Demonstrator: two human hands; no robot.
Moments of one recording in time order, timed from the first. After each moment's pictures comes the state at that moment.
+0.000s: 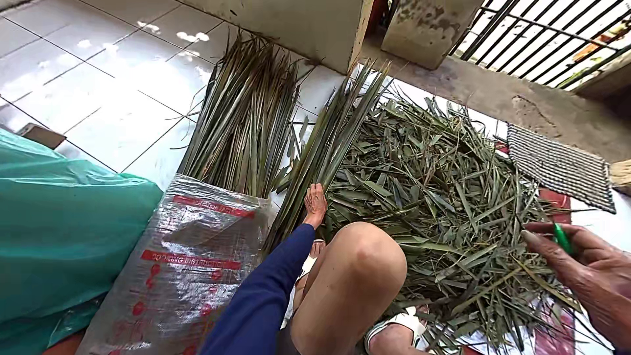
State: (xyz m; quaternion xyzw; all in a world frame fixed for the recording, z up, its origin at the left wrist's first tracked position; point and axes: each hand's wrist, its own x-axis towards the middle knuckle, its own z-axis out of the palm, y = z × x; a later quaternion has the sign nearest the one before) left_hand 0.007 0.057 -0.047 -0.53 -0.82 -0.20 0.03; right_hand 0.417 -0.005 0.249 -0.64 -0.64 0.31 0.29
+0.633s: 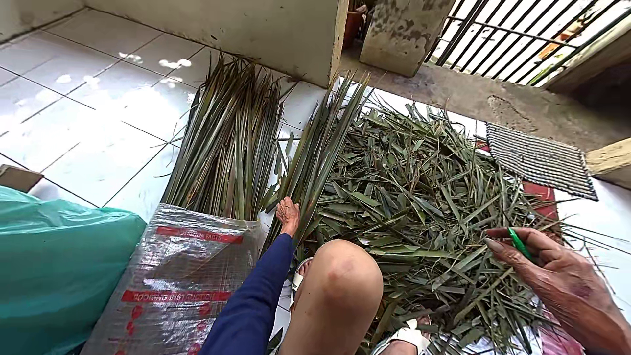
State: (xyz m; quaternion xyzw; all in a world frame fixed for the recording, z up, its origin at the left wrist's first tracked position) left_hand -0.071 0.096 -0.079 -0.43 -0.87 -0.10 -0.24; right_hand 0.398 -0.009 0.241 -0.63 -0.64 0.31 0.31
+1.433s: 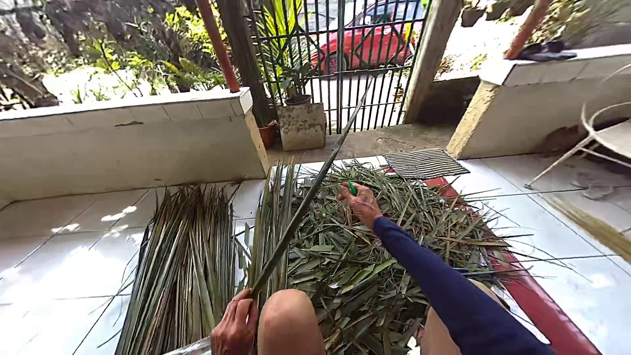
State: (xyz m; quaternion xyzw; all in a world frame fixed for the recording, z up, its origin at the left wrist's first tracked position) left_hand -0.068 -0.049 0.145 -0.77 -0.53 -0.33 0.11; right_hand 0.326 0.104 0.258 -0.63 -0.55 0.30 0.46
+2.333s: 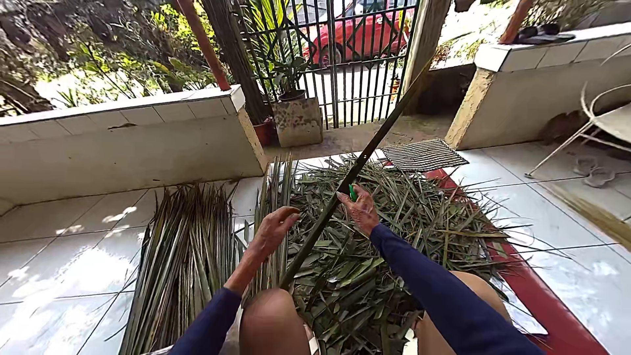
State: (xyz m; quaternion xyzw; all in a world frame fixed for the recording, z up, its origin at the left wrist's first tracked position) left_hand 0.037 0.107 0.255 -0.80 -0.41 -0.25 -0.36; right_hand 0.319 0.081 0.232 -0.61 -0.51 0.28 0.53
